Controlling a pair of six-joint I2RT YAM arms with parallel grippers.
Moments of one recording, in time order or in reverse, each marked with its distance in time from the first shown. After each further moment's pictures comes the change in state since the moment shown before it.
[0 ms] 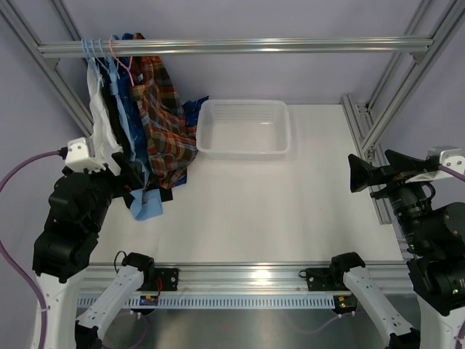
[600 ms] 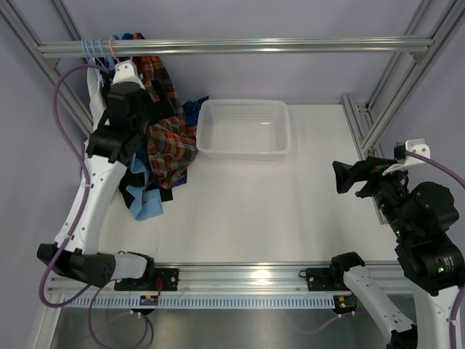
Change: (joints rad) left arm -0.001 0.679 0.325 0.267 -0.017 -0.048; right arm 0.018 0.035 -0.080 -0.080 -0.024 0.007
